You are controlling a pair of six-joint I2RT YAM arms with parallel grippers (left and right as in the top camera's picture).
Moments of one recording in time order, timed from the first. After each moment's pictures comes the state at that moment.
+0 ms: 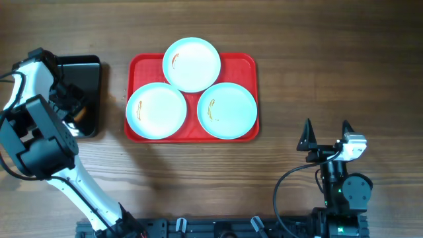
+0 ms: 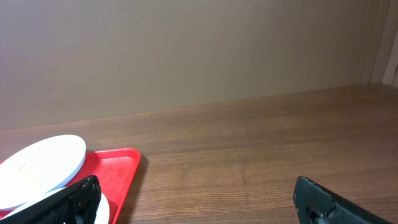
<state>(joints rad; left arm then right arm) 0.44 2.18 1.60 -1.08 -0.05 -0.50 -0.06 0.02 0.01 0.00 -0.06 0.13</state>
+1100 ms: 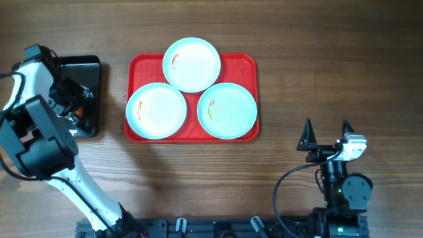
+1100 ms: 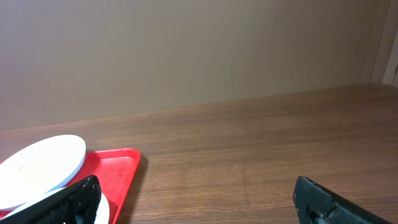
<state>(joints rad) 0.45 2.18 1.60 -0.94 -0.08 -0.49 -0.06 0.02 0.01 0.00 -0.06 0.13</state>
